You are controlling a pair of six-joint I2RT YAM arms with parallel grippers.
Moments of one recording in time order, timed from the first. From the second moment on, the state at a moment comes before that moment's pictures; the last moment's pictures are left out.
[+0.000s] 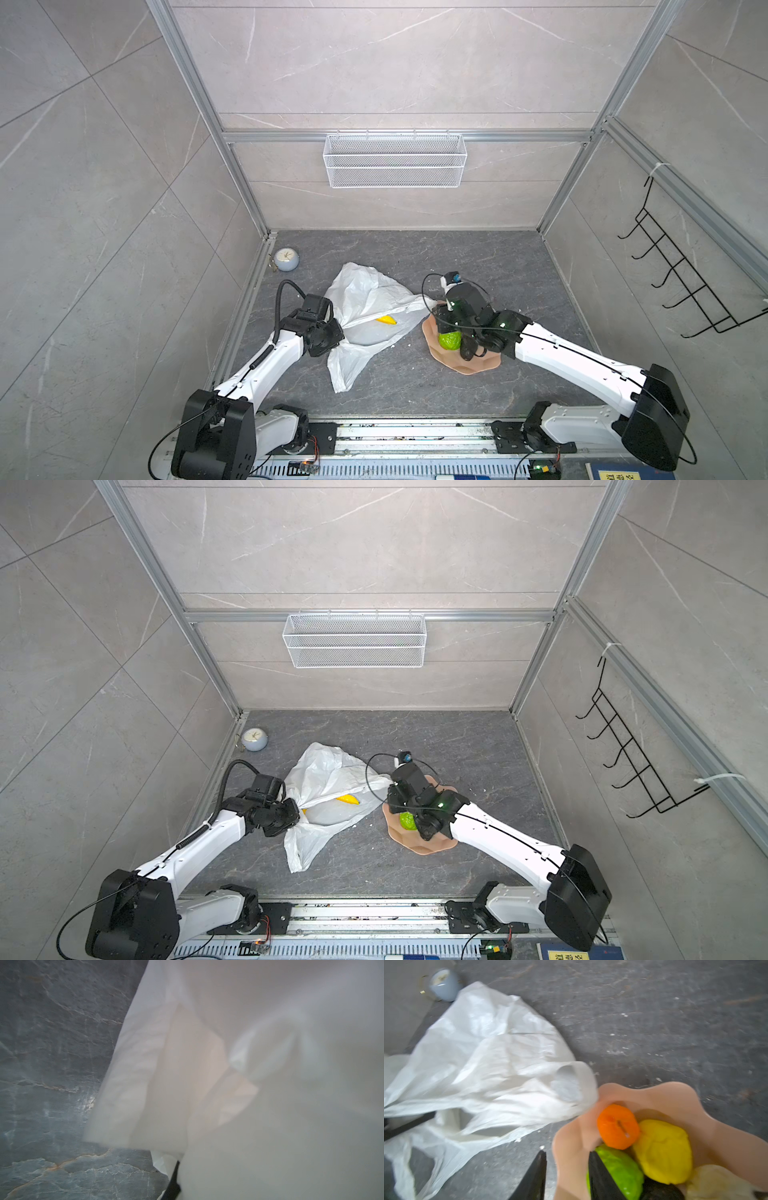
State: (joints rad) left arm -0.27 1.19 0.67 -0.64 0.14 -0.70; right arm 0.83 1.27 0.95 -0.43 0.22 0.47
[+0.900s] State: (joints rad) left arm -0.27 1.18 0.71 -0.67 0.14 -0.70; right arm 0.94 1.95 1.41 -0.42 0.15 0.26
